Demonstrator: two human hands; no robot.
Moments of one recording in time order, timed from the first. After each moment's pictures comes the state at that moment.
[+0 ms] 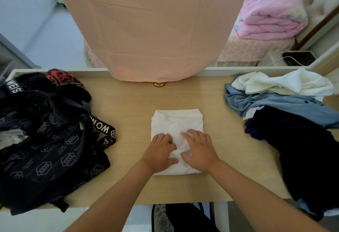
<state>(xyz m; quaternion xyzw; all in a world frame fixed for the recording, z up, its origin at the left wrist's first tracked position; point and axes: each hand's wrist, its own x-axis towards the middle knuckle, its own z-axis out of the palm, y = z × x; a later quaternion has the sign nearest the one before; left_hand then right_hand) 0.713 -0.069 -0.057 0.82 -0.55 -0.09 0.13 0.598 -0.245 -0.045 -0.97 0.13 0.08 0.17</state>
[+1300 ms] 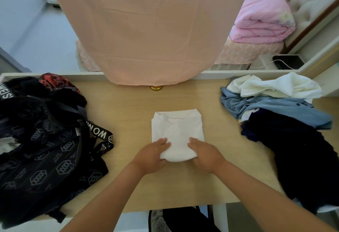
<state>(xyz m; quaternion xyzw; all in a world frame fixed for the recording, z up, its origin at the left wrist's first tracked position) 0.736 -0.053 -0.049 0.83 -0.46 -0.28 0.15 0.591 -0.267 -0.029 -0.95 0.13 0.20 0.22</state>
